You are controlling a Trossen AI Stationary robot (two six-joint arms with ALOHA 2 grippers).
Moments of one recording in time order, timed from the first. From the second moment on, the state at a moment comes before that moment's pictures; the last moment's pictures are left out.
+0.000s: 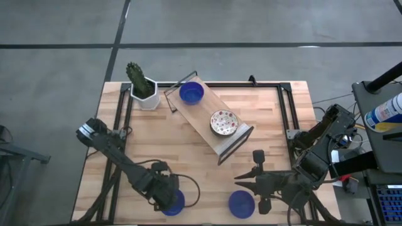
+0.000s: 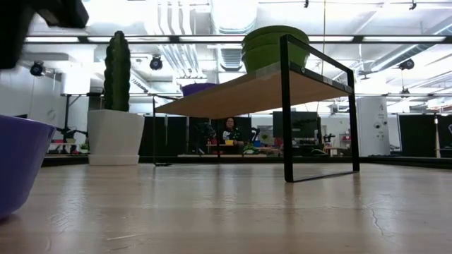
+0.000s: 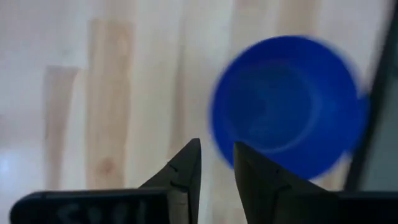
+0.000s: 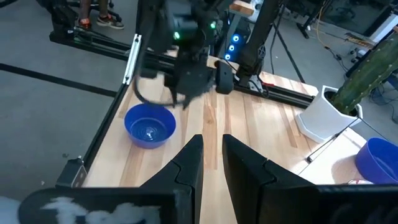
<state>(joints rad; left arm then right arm) -0.68 1.73 1.42 -1.05 -0.12 -0.81 0.82 1.49 1.53 -0.64 0.76 0.20</state>
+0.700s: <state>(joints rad) -0.65 1.73 1.24 -0.79 -0.03 -0.79 0.82 1.49 1.53 -0.64 0.76 0.20</state>
